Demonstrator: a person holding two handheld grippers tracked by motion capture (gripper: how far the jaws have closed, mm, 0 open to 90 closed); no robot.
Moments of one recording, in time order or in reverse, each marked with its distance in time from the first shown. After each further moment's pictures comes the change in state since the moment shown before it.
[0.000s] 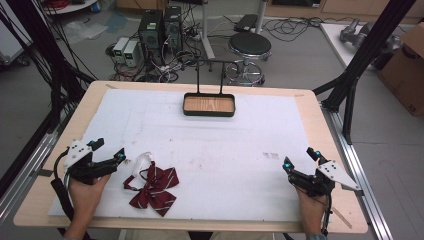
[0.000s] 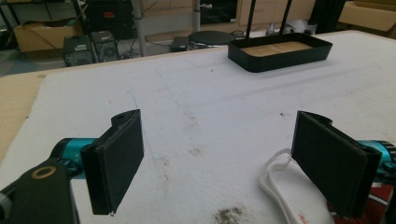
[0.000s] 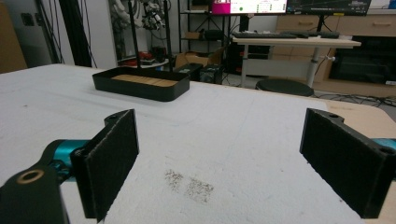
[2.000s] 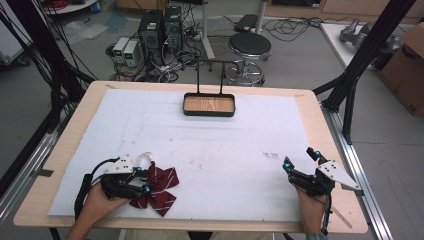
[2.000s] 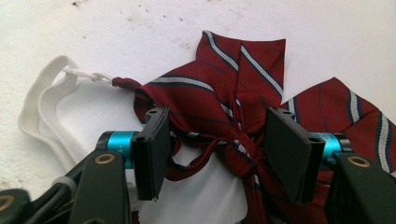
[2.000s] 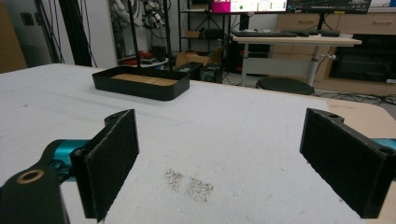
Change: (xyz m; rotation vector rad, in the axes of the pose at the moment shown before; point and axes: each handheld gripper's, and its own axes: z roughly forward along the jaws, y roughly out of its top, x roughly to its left) left arm -0.056 -0.021 0.029 0.417 -0.580 0.217; right arm 0.000 0.000 0.000 0.007 0.001 0.009
